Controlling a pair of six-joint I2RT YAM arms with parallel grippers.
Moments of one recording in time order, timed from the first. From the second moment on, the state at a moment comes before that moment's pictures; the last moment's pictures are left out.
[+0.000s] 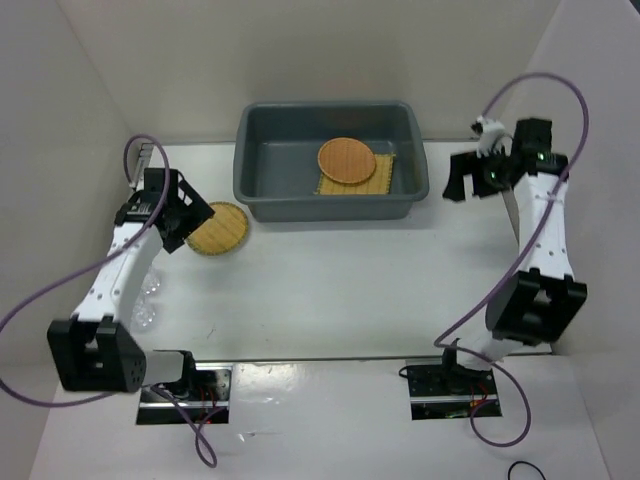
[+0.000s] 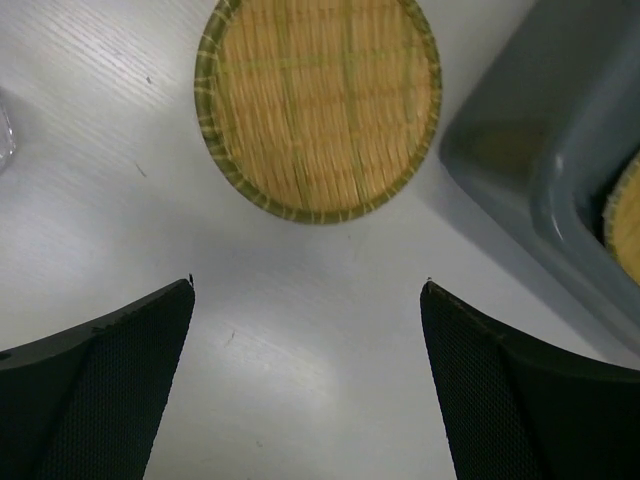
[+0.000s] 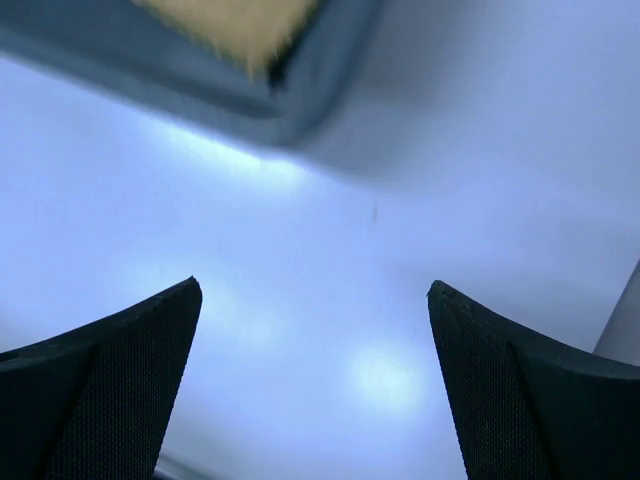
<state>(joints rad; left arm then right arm) -0.02 1.20 1.12 -0.77 -0.14 -0.77 -0.19 1.66 1.80 -1.02 -0.49 -0.36</state>
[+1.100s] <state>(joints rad) 0.36 1.88 1.08 -0.19 0.48 -0.65 -0.39 1.23 1.09 -0.89 -0.39 -0.41</state>
